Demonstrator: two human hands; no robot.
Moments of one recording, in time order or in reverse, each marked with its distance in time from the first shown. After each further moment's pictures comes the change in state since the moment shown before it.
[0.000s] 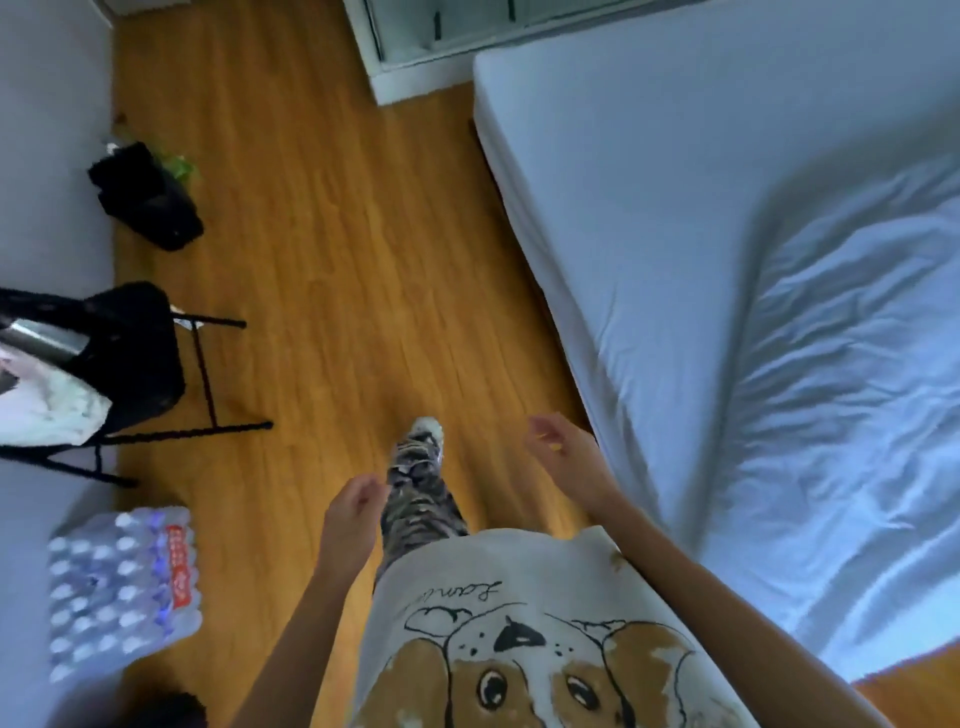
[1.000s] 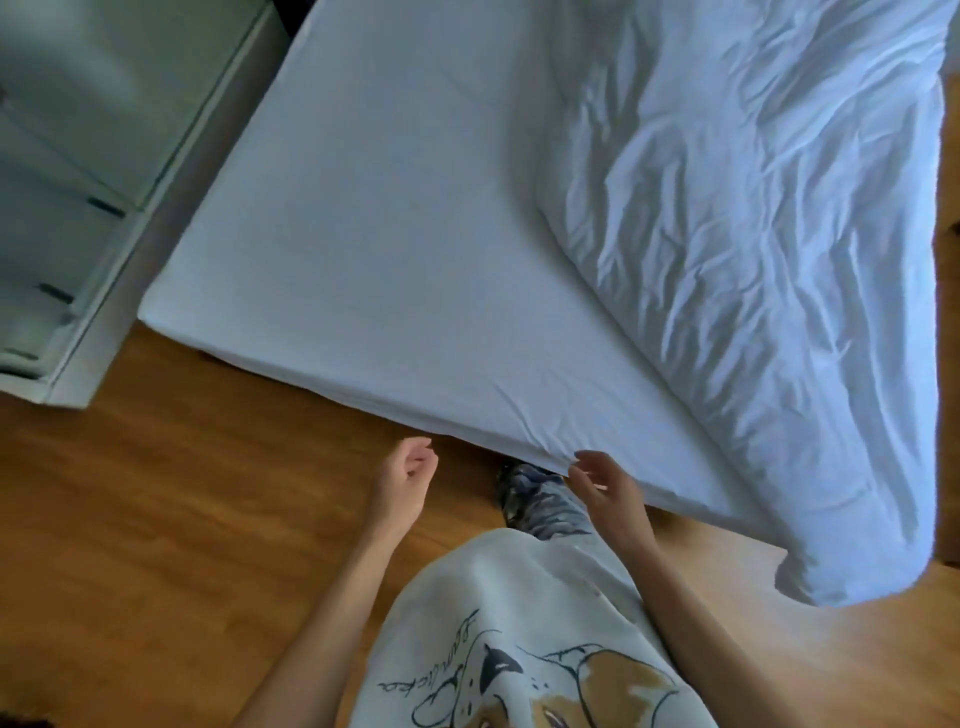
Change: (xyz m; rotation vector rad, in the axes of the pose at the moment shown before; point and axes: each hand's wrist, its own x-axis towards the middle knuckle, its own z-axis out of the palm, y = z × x) left_hand 0.378 0.365 0.212 0.662 -0.779 0.516; right_hand 0.206 -0.030 -0.116 0.689 0.872 0.542
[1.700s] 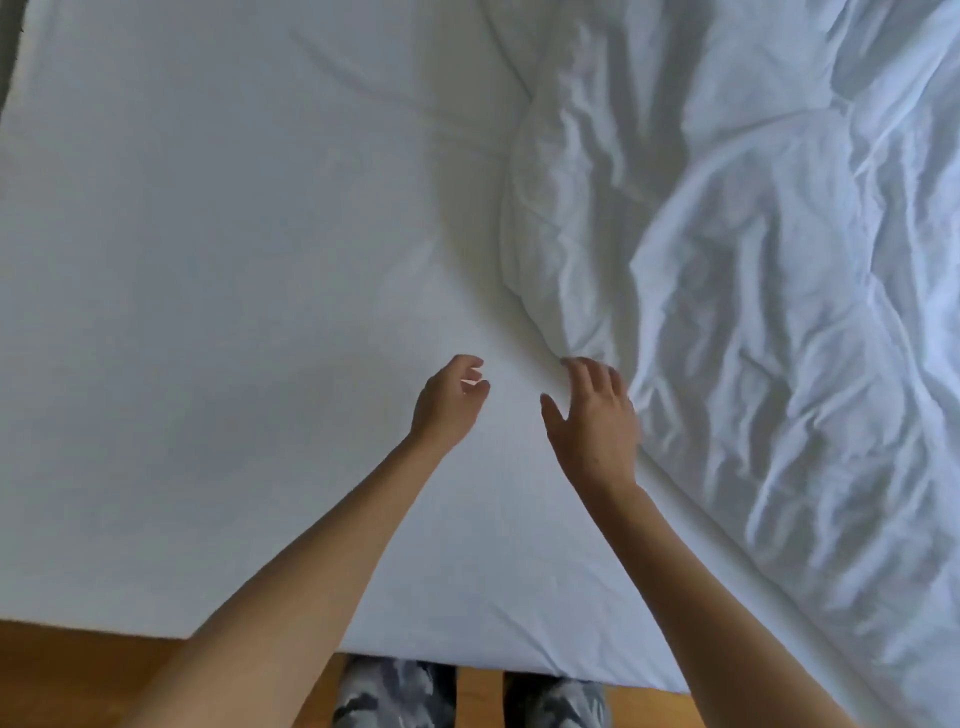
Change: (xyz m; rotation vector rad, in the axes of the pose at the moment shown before) left_hand 0.517 0.154 0.135 0.211 -0.306 0.070; right_hand 0.479 -0.116 0.022 -0.612 0.439 -0.209
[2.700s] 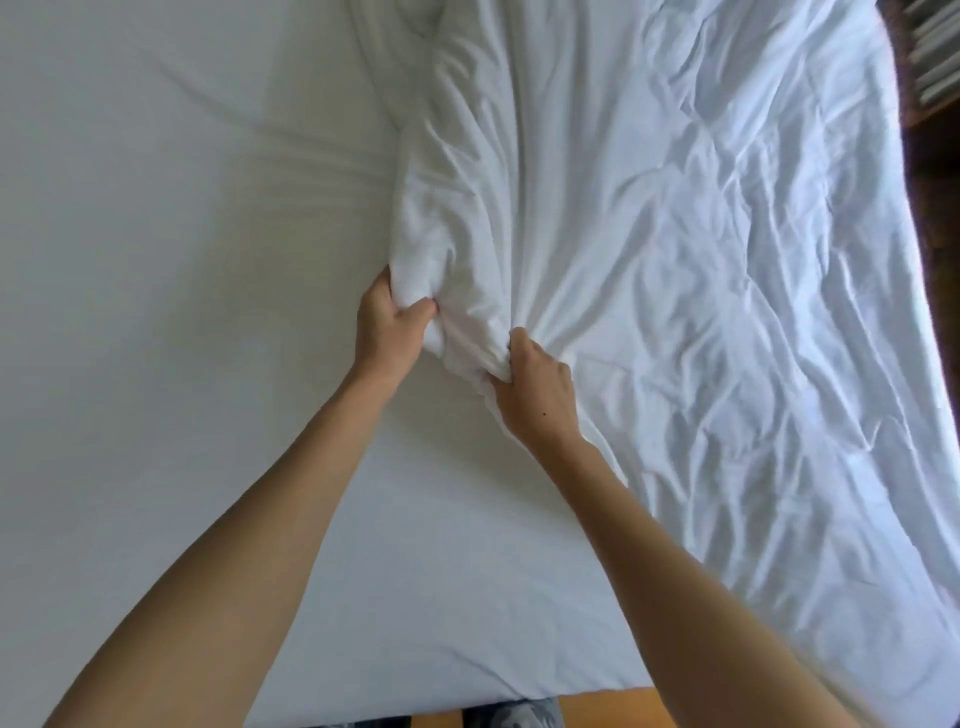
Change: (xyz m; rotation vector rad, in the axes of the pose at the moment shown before) left_hand 0.070 0.109 -0.013 -0.351 0.204 0.255; right_hand 0.076 0.016 -0.018 0.048 -0.082 0.066
